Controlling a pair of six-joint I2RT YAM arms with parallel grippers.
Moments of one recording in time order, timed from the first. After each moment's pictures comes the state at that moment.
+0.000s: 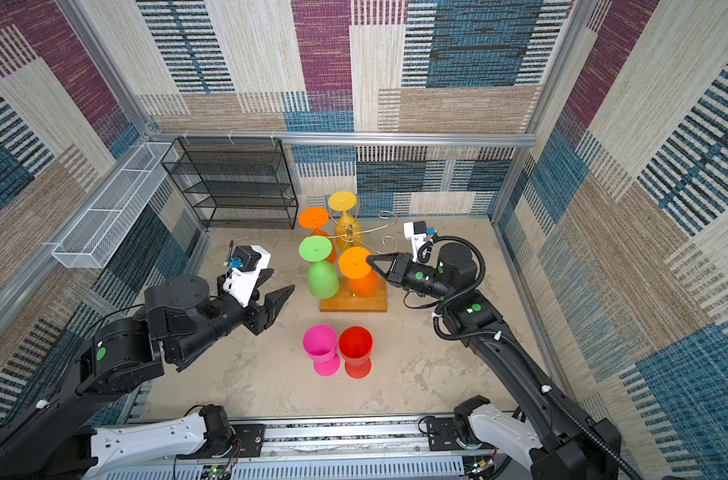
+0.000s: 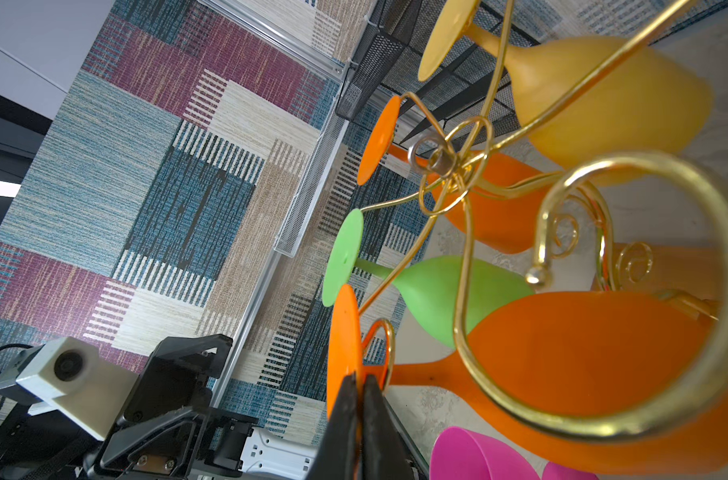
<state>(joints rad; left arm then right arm) -1.04 0.95 1.43 -0.82 -0.39 -0.05 0.41 1.04 0.95 0.02 -0.67 1.03</state>
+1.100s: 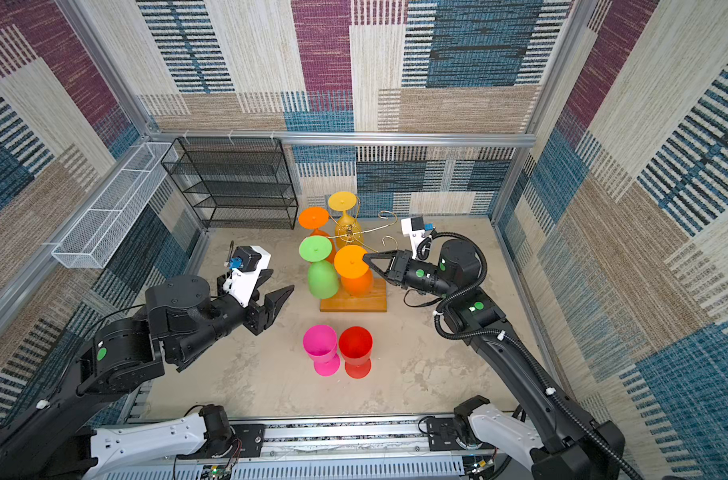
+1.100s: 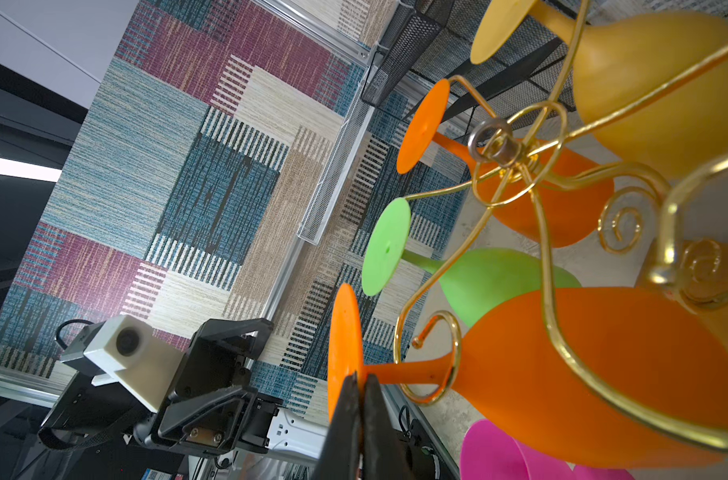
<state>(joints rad) -1.03 0.95 1.42 -0.82 -0.39 -0.05 0.43 1.05 1.01 0.00 -0.71 1.05</state>
